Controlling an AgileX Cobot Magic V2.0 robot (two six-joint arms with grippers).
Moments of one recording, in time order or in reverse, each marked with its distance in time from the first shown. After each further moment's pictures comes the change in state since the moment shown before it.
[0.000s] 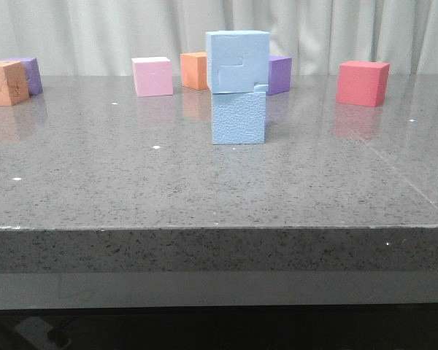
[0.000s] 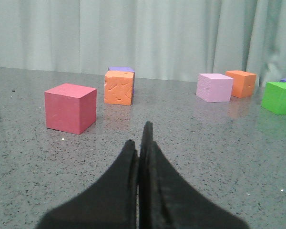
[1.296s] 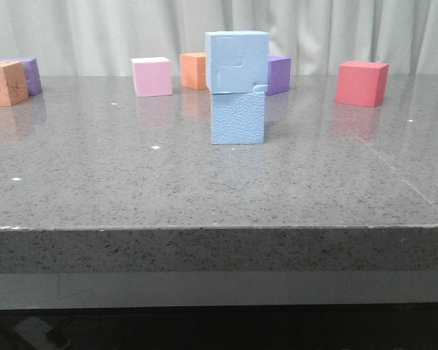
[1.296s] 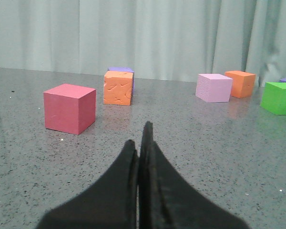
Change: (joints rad) left arm 0.000 0.000 0.000 0.000 -0.002 0.000; right arm -0.085 -0.415 0.570 -0.070 -0.486 0.078
